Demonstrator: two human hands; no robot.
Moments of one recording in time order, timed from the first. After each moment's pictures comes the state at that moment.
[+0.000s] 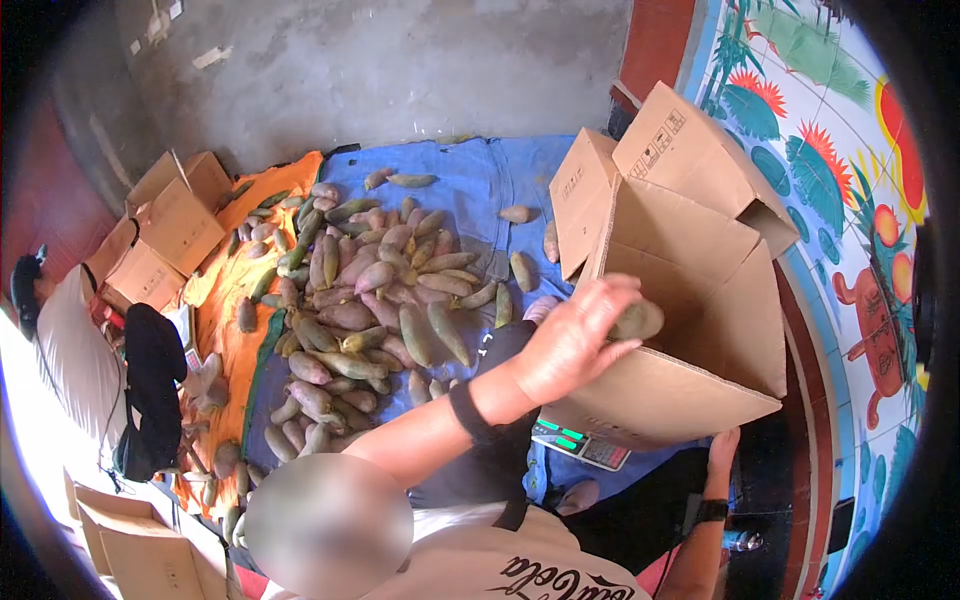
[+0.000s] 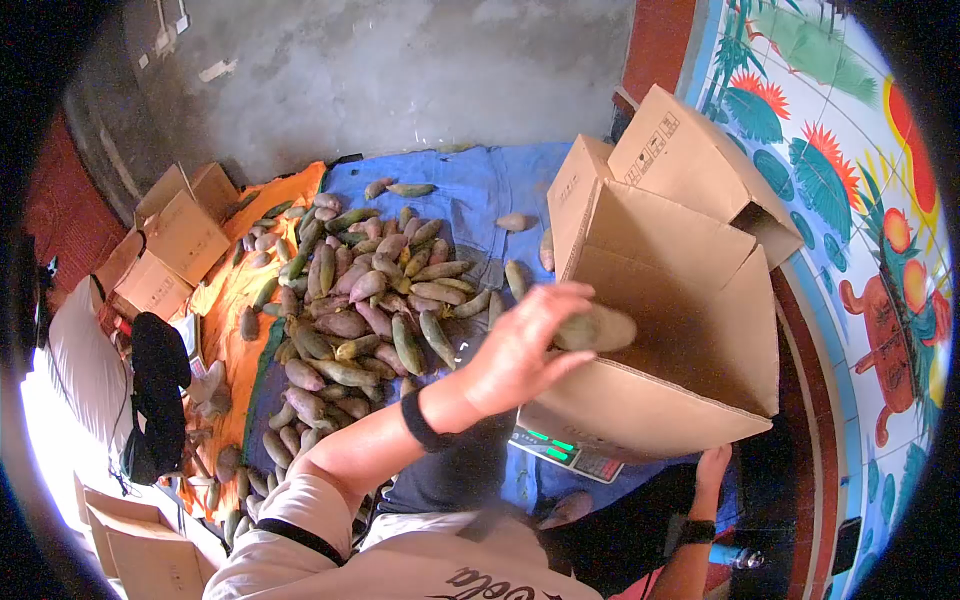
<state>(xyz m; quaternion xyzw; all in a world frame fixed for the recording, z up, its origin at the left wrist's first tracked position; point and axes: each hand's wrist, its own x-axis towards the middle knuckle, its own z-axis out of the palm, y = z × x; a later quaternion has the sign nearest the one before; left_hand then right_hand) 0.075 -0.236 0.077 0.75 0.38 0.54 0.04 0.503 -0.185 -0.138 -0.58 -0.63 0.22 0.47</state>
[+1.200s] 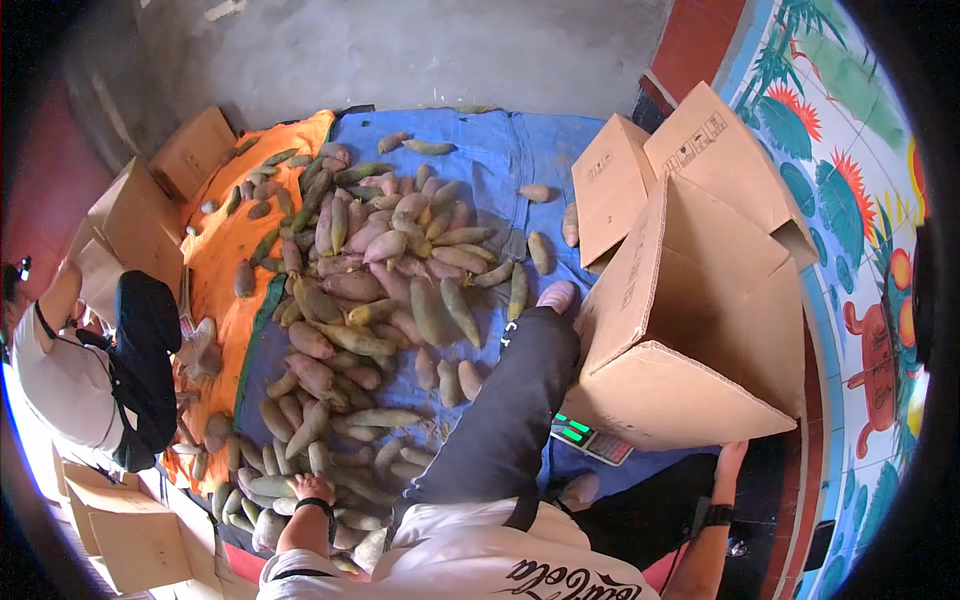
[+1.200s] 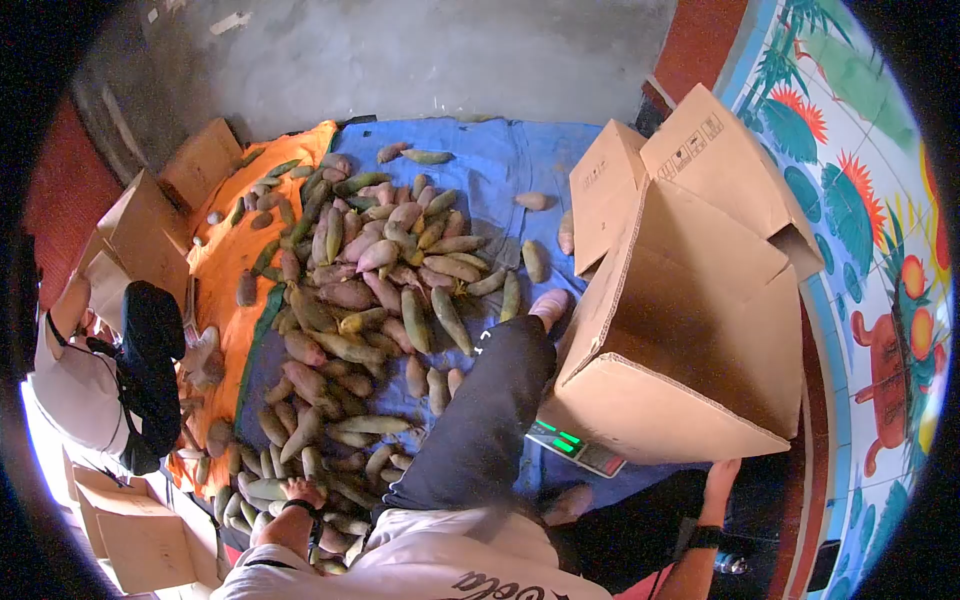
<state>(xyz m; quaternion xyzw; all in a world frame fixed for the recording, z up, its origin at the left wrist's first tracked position) -0.133 -0.629 -0.264 0.20 0.89 -0.26 0.33 0.533 -0.178 -0.148 -0.65 -0.57 0.26 0.42</state>
